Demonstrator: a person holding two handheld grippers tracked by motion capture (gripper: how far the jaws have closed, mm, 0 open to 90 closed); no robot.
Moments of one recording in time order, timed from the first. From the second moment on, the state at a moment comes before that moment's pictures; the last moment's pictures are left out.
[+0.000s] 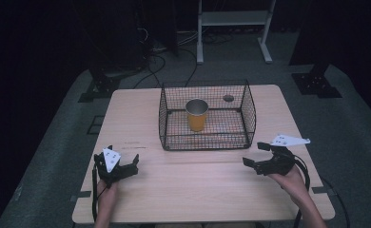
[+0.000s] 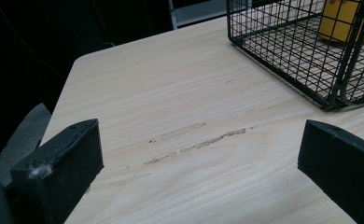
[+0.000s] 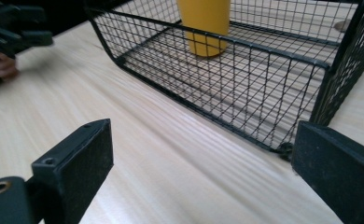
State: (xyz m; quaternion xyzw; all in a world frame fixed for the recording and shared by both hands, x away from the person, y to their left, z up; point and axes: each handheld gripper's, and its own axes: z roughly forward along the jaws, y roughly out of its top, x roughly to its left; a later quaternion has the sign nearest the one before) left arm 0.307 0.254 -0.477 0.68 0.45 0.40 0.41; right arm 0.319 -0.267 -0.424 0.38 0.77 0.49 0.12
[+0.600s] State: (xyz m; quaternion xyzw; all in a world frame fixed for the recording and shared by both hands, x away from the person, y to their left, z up) left arm 0.306 0.255 -0.477 0.68 0.46 0.40 0.41; right arm 0.290 -0.285 -0.441 0.41 0.75 0.50 0.13
